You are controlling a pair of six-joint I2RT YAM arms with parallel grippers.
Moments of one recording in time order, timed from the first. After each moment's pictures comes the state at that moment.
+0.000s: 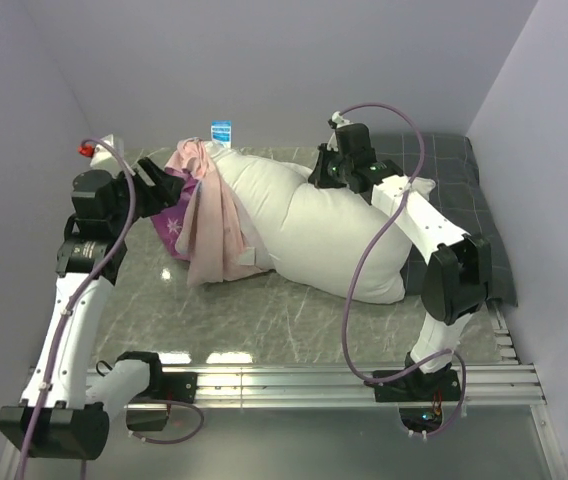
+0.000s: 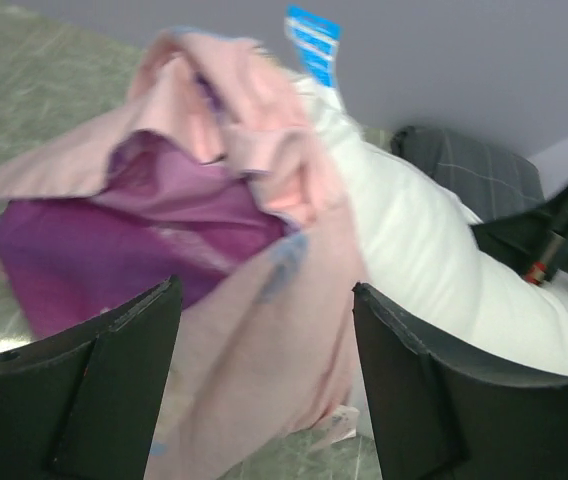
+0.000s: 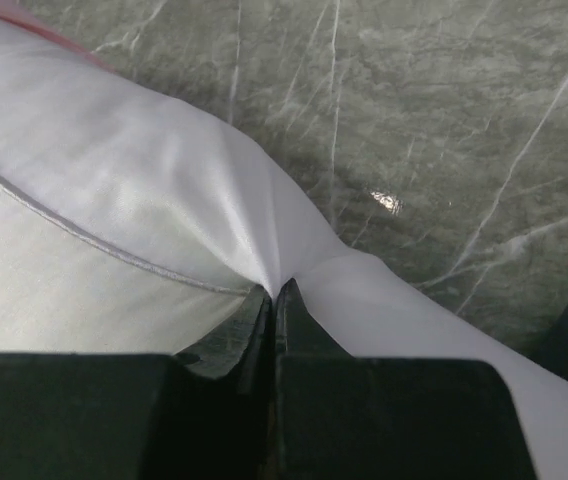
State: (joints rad) left arm 0.02 0.99 1.10 -0.37 0.20 -0.50; right arm 0.41 1.78 1.60 -0.43 -0.12 0.40
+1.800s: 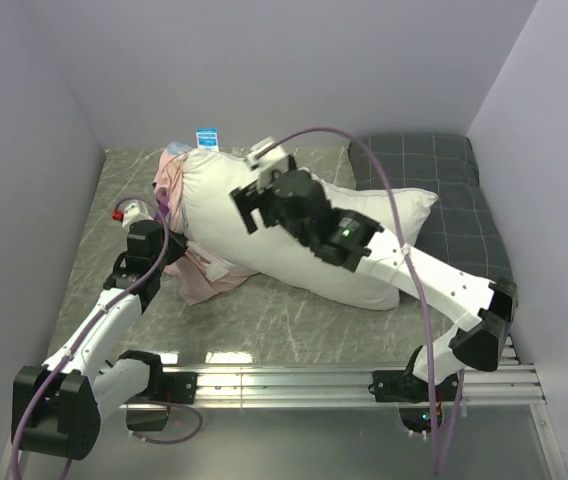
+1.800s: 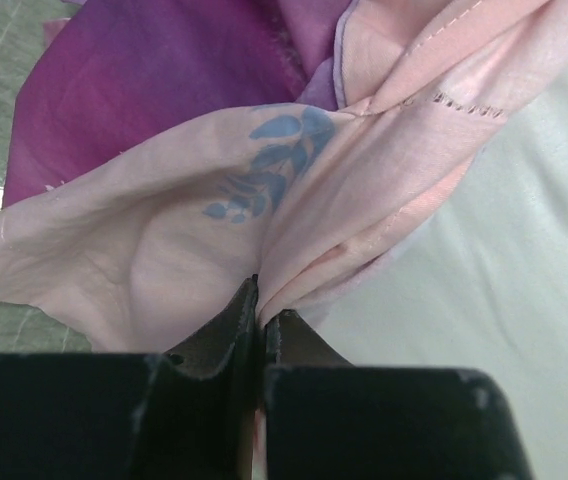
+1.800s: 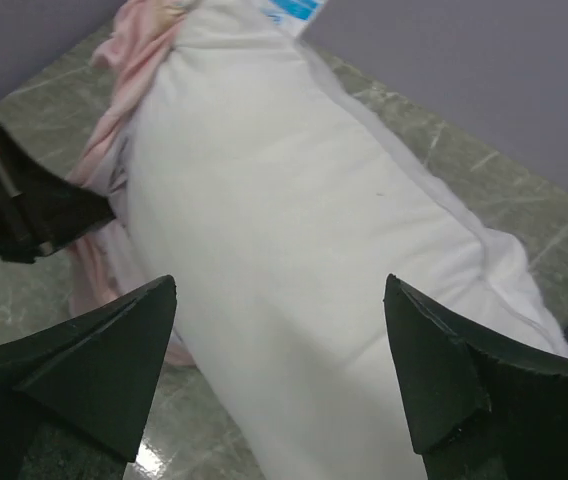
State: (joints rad) left arm -0.16 0.99 0.56 -0.05 -0.16 -0.76; right arm 0.96 1.50 1.56 -0.35 0.37 0.04
